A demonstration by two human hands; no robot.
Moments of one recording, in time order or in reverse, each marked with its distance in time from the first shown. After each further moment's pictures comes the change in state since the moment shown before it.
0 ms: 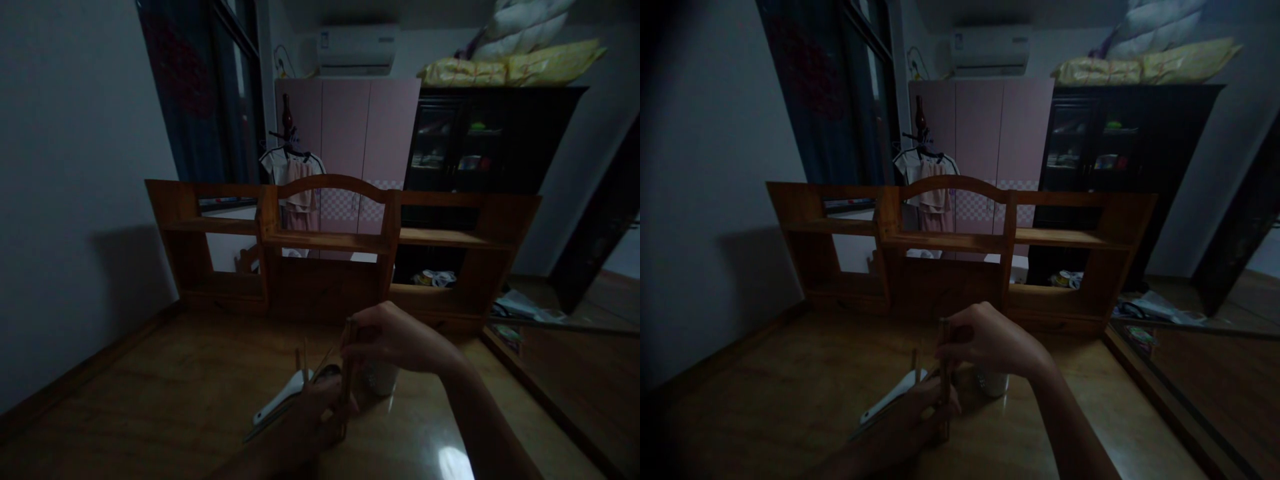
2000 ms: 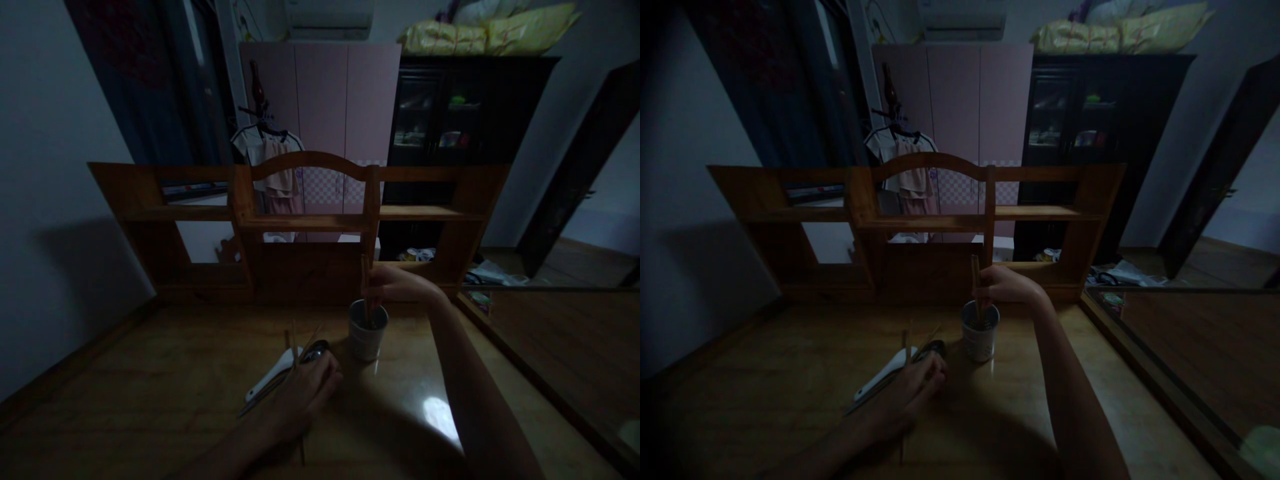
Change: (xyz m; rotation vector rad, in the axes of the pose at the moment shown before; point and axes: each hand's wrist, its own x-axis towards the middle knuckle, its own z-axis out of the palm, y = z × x) left_hand 0.000 -0.004 0.010 0.139 -0.046 0.023; right_hand -0.004 0.088 -0.054 0.092 0.016 0.197
